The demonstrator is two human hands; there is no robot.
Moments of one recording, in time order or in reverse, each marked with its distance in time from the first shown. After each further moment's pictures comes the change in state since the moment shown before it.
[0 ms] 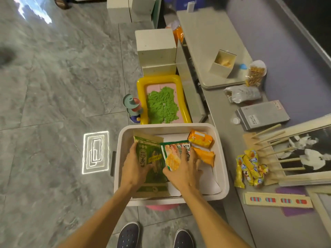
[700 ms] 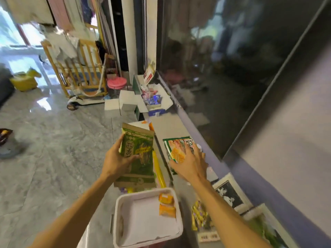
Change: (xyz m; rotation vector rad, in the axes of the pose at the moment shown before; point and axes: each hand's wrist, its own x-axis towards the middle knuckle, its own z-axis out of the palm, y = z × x) left_hand -0.131 0.373 -0.299 -0.212 0.090 0.486; right_hand -0.168 -0.039 -0.487 0.150 0.394 -0.140
